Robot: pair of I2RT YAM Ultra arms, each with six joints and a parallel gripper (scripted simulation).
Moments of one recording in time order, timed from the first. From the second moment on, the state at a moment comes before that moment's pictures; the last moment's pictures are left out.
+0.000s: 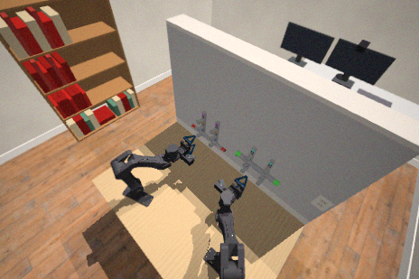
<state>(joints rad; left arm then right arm) -0.60 1.46 0.67 0.76 -0.26 1.57 0.68 1.33 0.57 0.75 0.74 -1.57</state>
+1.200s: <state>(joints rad) -0.43 1.56 0.65 0.88 -0.10 1.57 0.68 1.33 0.57 0.75 0.74 -1.57</state>
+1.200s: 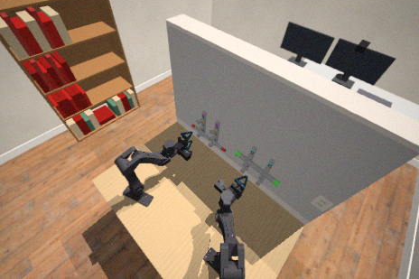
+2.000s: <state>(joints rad) -0.32 1.66 0.65 0.97 0.01 1.57 0.68 1.33 0.57 0.75 0.74 -1.57</state>
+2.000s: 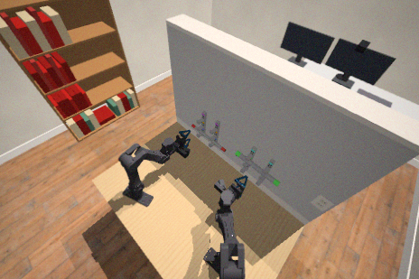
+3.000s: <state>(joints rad) -0.20 1.78 0.65 1.06 0.13 1.57 0.68 1.33 0.57 0.75 0.74 -1.57</state>
